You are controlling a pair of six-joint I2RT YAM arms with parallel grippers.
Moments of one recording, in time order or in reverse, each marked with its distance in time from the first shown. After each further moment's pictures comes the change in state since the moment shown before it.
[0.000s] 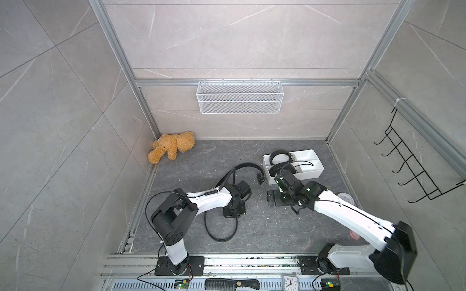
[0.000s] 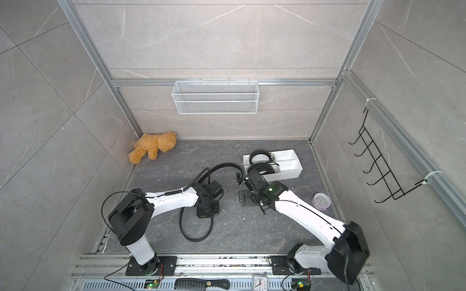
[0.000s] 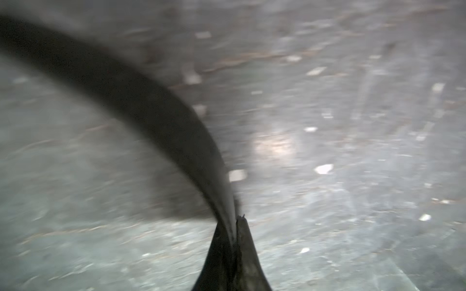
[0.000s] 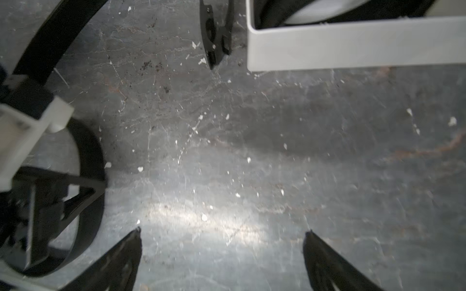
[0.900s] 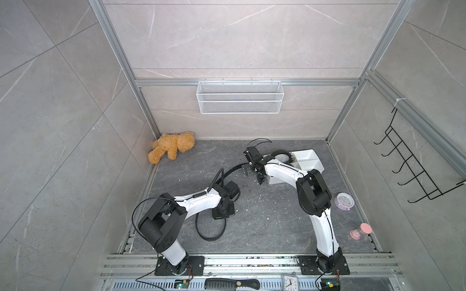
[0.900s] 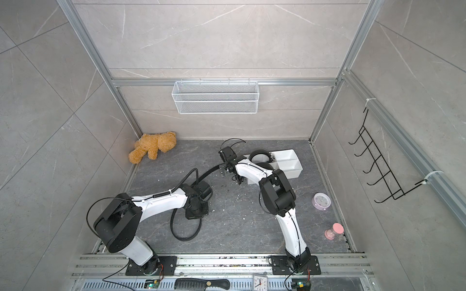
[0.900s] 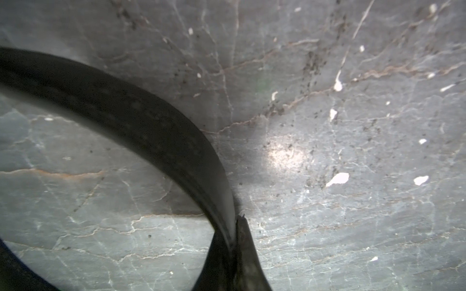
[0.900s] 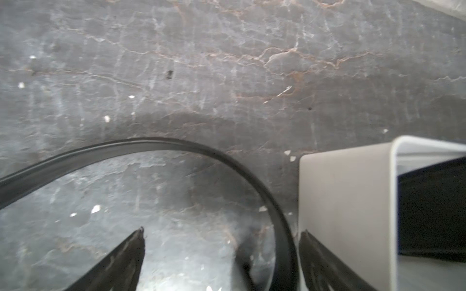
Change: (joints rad) left arm 0.091 -0.104 -0.115 -0.024 -0.051 0.053; right arm -0.104 0.867 0.677 0.290 0.144 -0.275
